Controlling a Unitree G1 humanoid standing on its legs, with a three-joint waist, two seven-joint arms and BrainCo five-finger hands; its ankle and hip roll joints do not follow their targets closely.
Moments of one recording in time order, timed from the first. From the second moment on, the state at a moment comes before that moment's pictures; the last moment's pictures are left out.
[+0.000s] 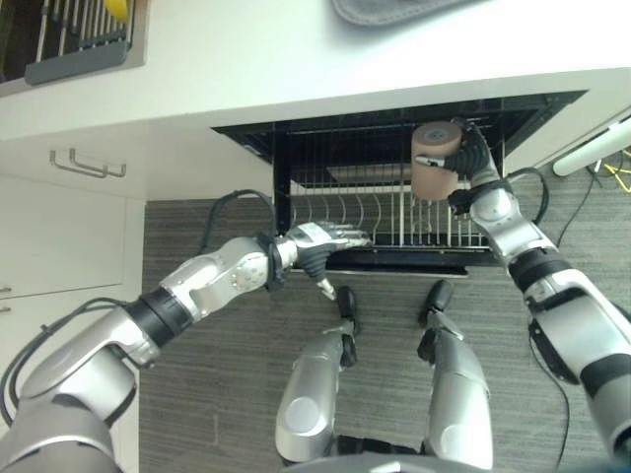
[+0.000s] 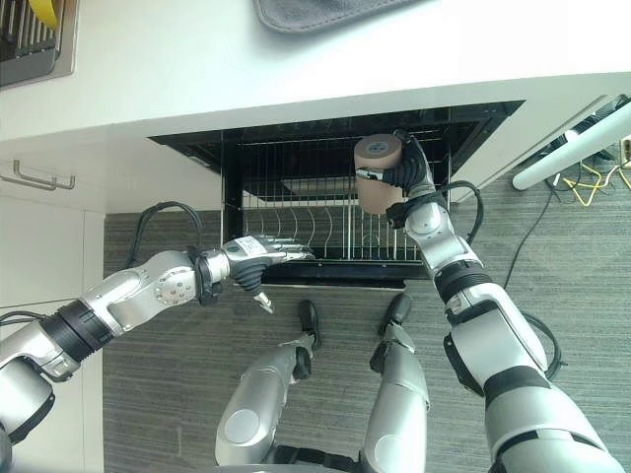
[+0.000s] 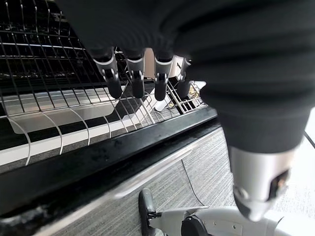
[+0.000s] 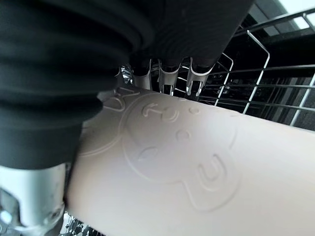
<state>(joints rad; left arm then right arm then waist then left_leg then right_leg) -0.72 0.83 -0.83 0.12 0.37 -0.31 -0.20 -0.98 -0.49 0.46 0.95 0.15 -0.26 -0.26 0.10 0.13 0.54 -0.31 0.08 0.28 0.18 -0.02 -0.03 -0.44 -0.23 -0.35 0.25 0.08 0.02</state>
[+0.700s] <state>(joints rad) -0.72 0.83 -0.84 0.12 0.38 -0.30 -0.16 -0.99 -0.49 0.46 1.02 0.08 -0.18 -0.39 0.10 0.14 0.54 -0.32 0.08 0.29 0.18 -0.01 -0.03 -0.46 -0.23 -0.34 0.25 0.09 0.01</state>
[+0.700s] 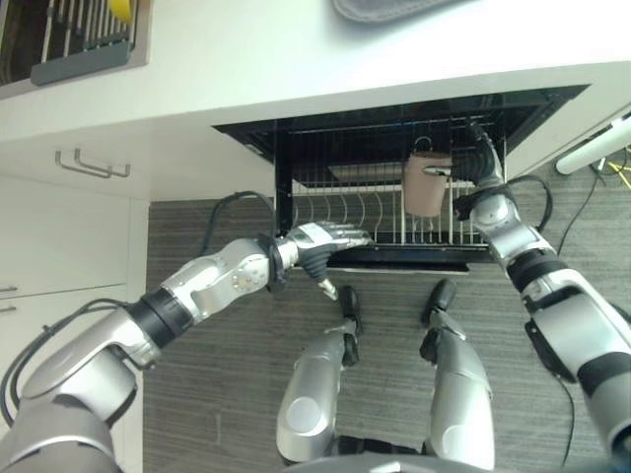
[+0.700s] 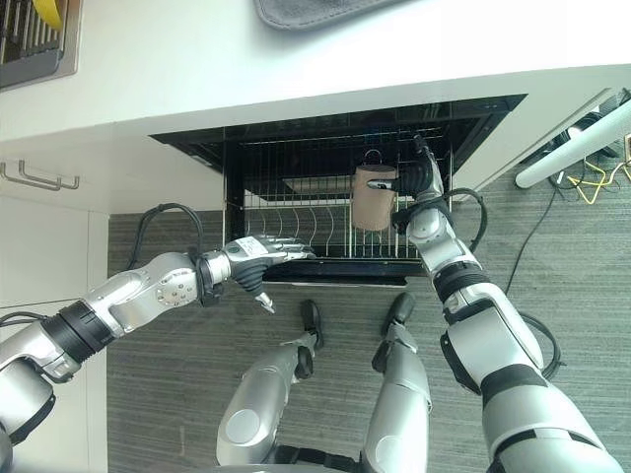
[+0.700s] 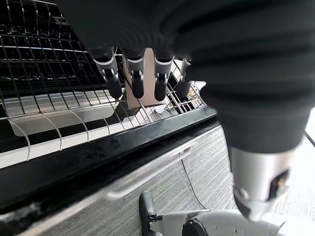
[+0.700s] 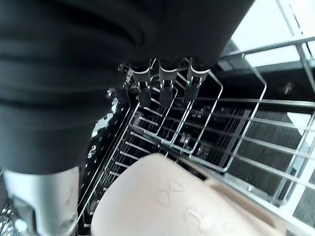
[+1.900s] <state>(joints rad) -0.50 0.77 -0.74 0.10 0.46 -0.19 -0.05 -0.61 -0.40 0.35 0.32 0.26 -0.24 -0.38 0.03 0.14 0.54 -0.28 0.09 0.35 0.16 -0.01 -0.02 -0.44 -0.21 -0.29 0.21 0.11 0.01</state>
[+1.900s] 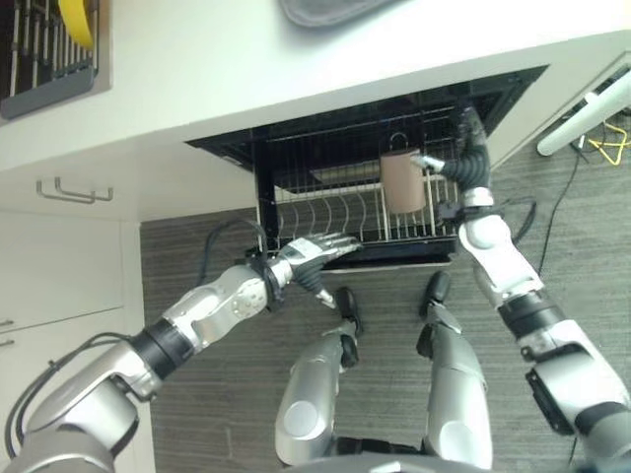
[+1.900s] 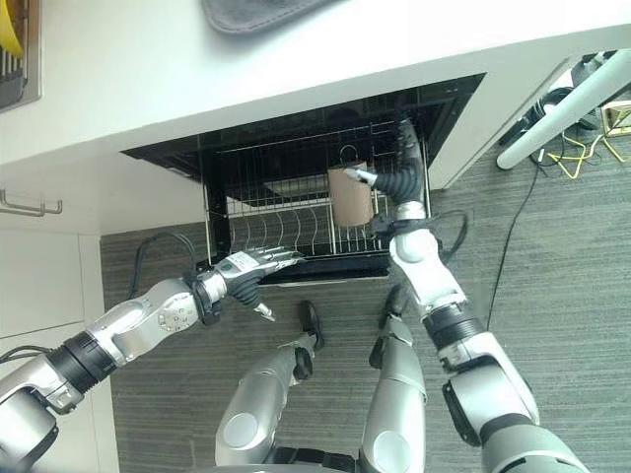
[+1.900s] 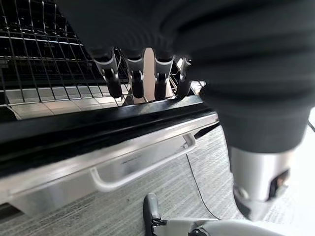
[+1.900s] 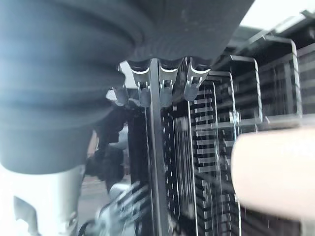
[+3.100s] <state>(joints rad) 0.01 0.37 -0.08 0.01 -0.35 -0.55 0.01 -0.10 -0.40 0.22 -0.15 0.47 -0.33 0.12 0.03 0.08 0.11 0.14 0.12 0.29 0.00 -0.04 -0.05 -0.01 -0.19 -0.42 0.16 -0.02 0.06</state>
